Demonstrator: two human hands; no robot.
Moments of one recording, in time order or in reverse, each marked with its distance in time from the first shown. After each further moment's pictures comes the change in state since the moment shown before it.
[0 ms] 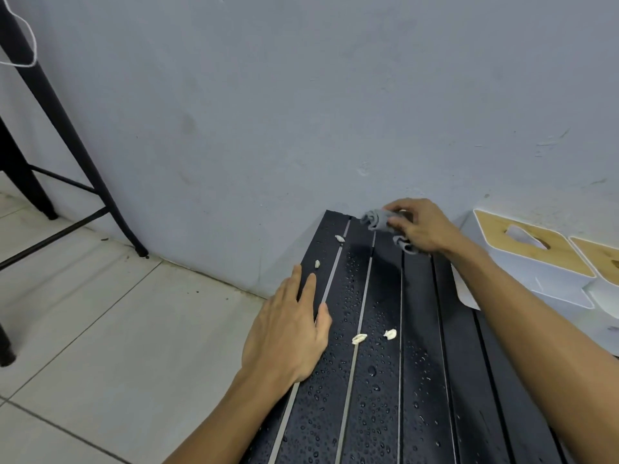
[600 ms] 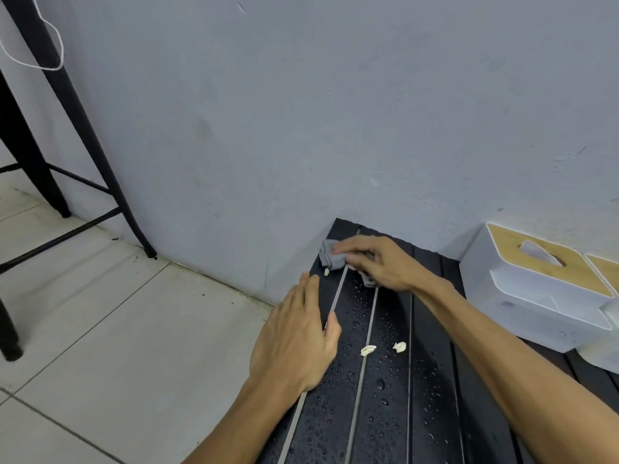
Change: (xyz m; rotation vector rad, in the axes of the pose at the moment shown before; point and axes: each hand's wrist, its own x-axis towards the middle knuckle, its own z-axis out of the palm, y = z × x) left_hand -0.001 -0.001 0.003 -0.077 0.121 0.005; right_hand -0.017 -0.027 0.066 0.110 -0.259 -0.303
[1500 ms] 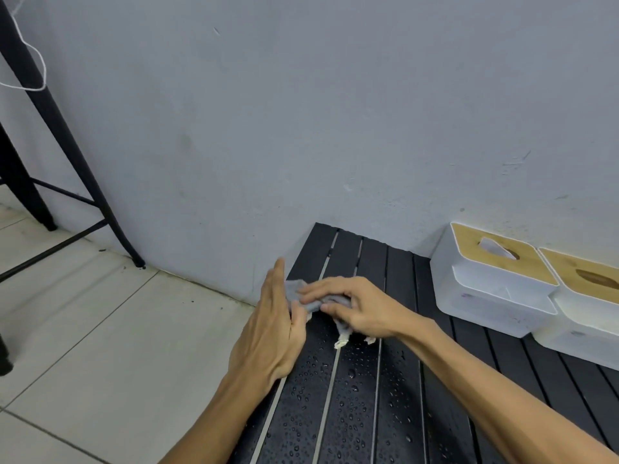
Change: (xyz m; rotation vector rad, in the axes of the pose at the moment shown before) left_hand -0.002 0.004 -0.009 -0.324 0.017 -0.104; right_hand -0.069 -0.045 0.018 0.148 -0.127 -0.031
